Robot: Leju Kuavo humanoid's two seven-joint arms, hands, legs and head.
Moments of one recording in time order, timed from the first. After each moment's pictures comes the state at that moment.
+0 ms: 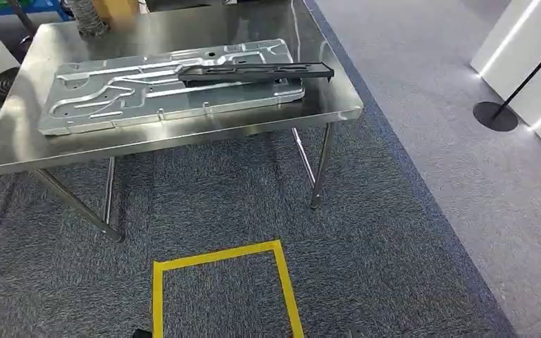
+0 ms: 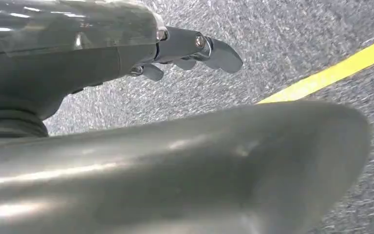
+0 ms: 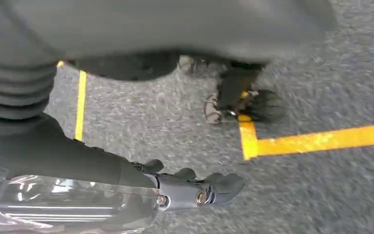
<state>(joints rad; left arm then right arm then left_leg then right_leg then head) -0.12 -0.13 1.01 -0.18 -1.32 0.10 -0.14 -0.11 0.09 -0.27 -0.19 0.15 -0.07 -0.10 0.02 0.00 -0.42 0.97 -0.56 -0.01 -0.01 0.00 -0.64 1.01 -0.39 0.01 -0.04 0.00</state>
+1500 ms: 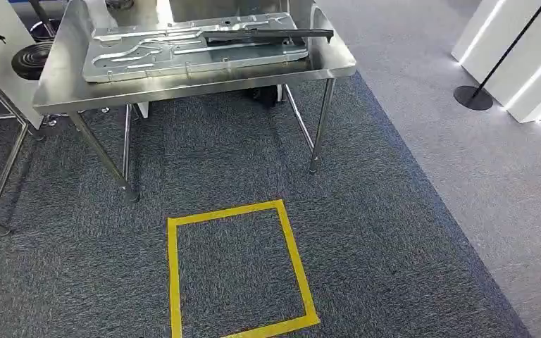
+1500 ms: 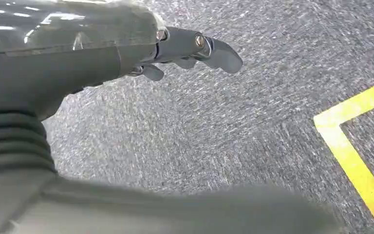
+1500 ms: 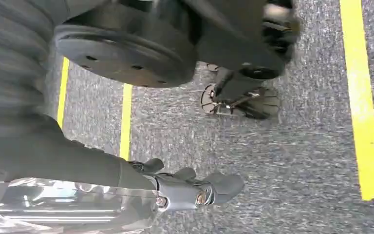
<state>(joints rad) -0.09 -0.16 0.98 -0.18 -1.34 0.12 -0.12 -0.08 0.10 -0.23 -0.18 0.27 -0.13 -0.11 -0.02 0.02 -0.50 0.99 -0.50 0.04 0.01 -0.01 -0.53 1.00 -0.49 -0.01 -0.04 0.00</state>
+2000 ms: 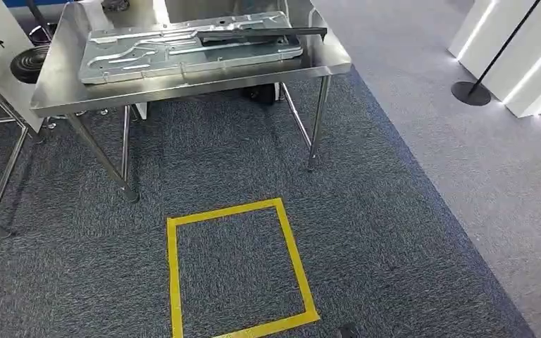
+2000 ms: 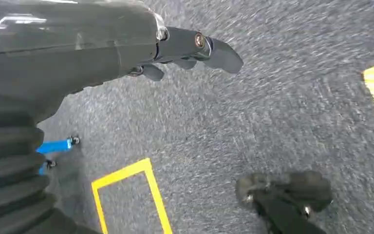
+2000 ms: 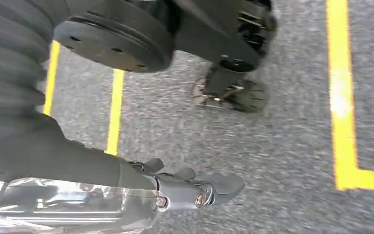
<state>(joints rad) 0.00 -0.14 0.83 -0.18 -1.04 0.05 -0.06 -0.09 0.07 -0.17 -0.26 0.23 -0.08 -0.09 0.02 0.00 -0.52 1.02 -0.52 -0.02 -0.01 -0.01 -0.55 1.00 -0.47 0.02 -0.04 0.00</state>
